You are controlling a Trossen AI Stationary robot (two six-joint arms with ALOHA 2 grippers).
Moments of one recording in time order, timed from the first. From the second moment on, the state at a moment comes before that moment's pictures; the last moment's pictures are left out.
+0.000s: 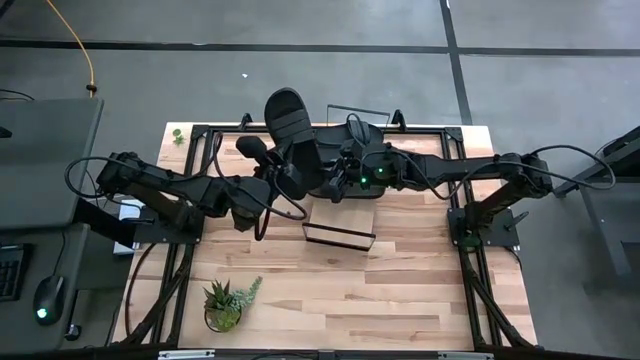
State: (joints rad) left arm -0.16 1.45 1.41 -0.11 -1.42 0.78; right arm -0.05 1.49 1.26 -0.11 0.22 0.45
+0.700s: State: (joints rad) left arm -0.16 1.38 1.41 -0.13 -1.31 0.69; right arm -0.13 1.33 1.25 -0.64 0.18 0.46
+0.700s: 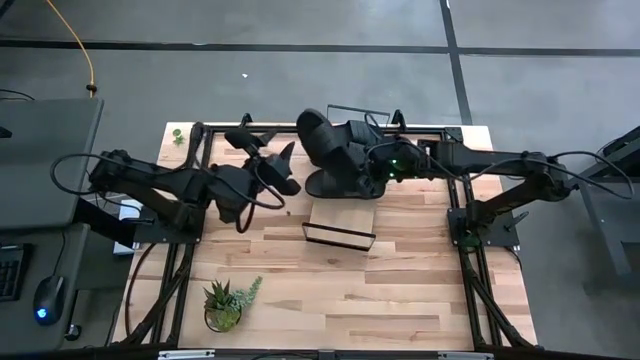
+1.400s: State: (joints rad) left arm -0.16 1.35 1.41 -0.58 -1.18 0.32; right arm -0.23 1.29 1.26 -0.89 -0.17 0.40
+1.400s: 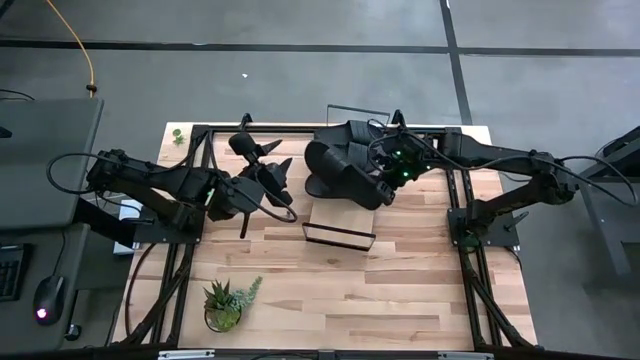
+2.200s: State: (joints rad) left arm -0.16 1.35 1.41 -0.58 -1.13 0.28; right arm -0.22 1.29 0.98 -0.69 -0.48 0.33
